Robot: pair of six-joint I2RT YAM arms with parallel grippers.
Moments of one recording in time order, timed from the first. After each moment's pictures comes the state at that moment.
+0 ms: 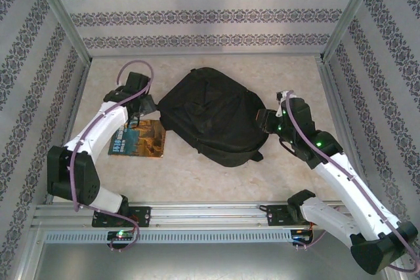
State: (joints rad) left arm -0.18 1.48 1.15 -0.76 -0.27 -0.63; right arm 0.44 0.89 0.92 -0.65 0.04 0.55
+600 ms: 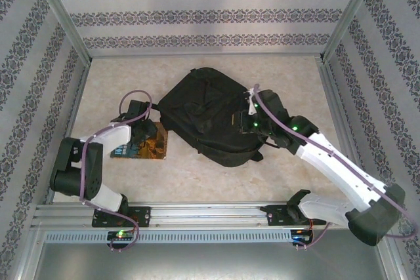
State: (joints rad) left arm -0.15 1.51 0.74 -0.34 -0.04 -0.82; right arm 0.65 1.14 1.06 -0.66 -0.05 0.55
